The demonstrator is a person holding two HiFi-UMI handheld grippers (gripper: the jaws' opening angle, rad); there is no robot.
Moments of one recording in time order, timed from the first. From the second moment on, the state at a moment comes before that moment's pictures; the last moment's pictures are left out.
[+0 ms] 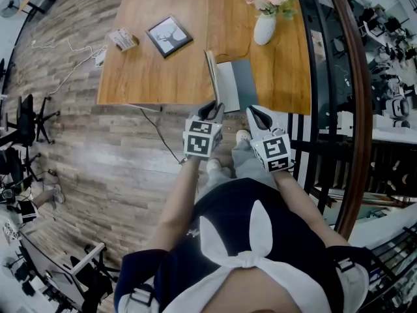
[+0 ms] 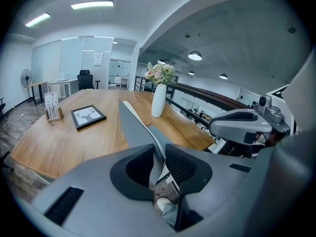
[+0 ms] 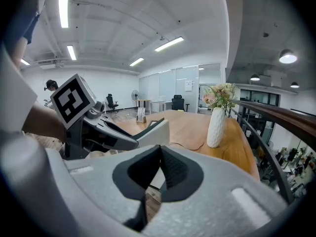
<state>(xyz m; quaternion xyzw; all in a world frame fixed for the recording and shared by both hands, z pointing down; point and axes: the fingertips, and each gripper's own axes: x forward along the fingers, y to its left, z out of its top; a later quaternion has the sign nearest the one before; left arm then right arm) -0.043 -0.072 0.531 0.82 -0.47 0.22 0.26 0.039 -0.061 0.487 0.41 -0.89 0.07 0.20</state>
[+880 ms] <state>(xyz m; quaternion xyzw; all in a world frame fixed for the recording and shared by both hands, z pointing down) -0.023 -0.080 0.532 0.83 -0.44 0.19 0.27 0.053 -0.069 0.490 0.43 -0.88 0.08 0.20</state>
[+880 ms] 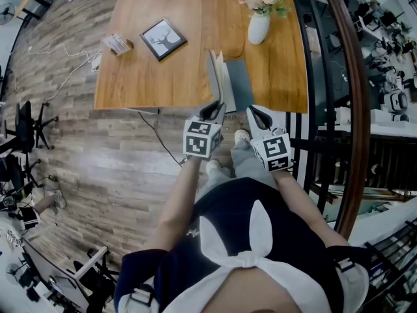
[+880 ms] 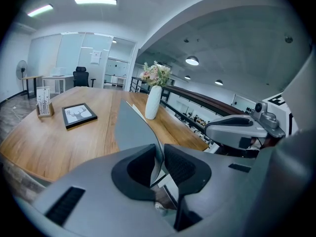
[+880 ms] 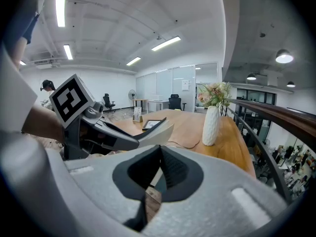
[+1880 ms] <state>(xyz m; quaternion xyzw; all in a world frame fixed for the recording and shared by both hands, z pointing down) 0.002 -0.093 0.541 0.85 -0.42 0.19 0.27 0.070 -0.079 0.500 0.44 -0.87 0.10 0.20</state>
